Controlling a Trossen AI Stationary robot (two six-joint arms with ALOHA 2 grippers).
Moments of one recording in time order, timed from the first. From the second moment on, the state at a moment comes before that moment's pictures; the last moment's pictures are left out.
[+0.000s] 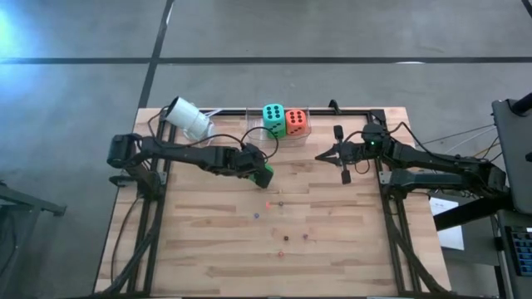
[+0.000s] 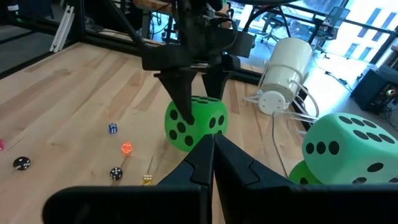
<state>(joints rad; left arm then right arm) 0.06 1.70 1.14 -0.48 -0.27 -0.86 -0.43 0.84 0.42 0.16 -0.47 -0.32</state>
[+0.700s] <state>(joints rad) 0.06 1.70 1.14 -0.48 -0.27 -0.84 -0.43 0.84 0.43 0.16 -0.47 -0.31</state>
